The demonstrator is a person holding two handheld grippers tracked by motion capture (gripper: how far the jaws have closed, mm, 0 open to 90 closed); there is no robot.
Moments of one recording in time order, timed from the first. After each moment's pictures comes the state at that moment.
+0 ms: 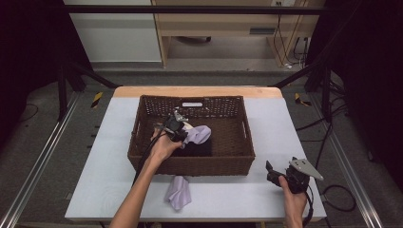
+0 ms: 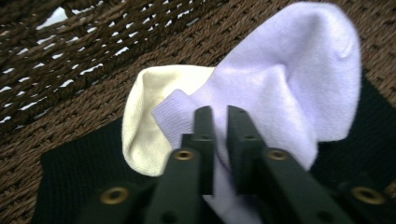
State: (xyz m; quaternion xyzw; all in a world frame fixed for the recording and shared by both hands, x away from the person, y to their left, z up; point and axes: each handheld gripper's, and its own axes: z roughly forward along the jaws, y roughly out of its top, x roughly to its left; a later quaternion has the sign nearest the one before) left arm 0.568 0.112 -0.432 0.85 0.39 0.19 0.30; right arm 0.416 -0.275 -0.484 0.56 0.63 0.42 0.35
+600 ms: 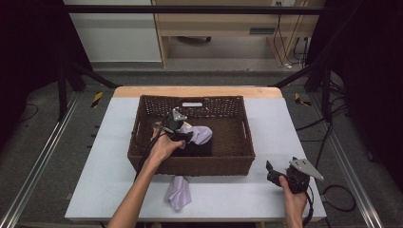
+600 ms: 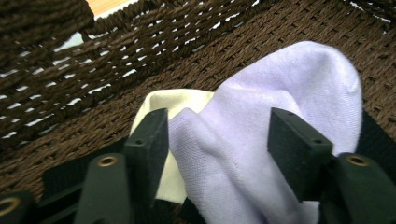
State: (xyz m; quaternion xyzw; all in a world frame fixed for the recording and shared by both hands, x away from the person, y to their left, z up) left arm 0.572 0.113 -0.437 0.83 0.39 0.20 0.34; right arm 0.416 -0.275 -0.484 0.56 0.62 0.42 0.35
